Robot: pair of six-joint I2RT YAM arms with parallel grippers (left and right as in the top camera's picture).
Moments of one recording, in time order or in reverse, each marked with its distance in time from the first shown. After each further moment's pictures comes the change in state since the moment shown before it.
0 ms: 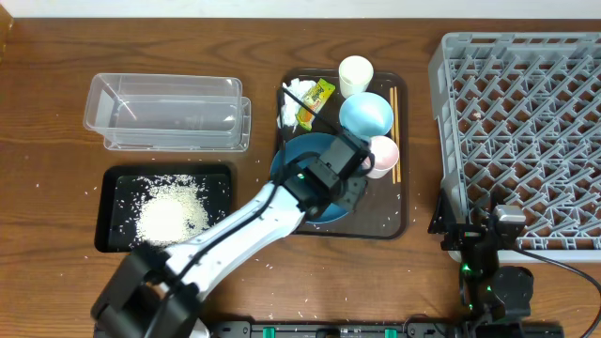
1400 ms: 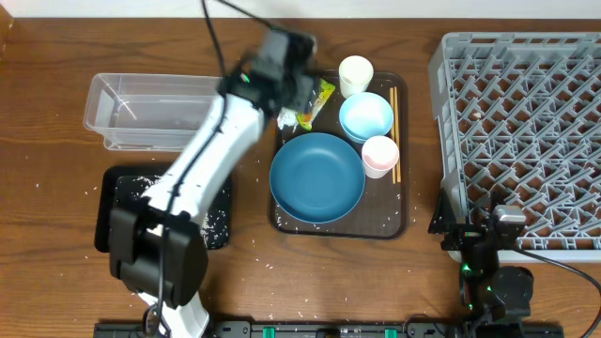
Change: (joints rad) left arm 0.405 0.251 0.568 -0.219 0.024 0.318; right arm 0.000 0.000 0.000 0.000 0.002 0.000
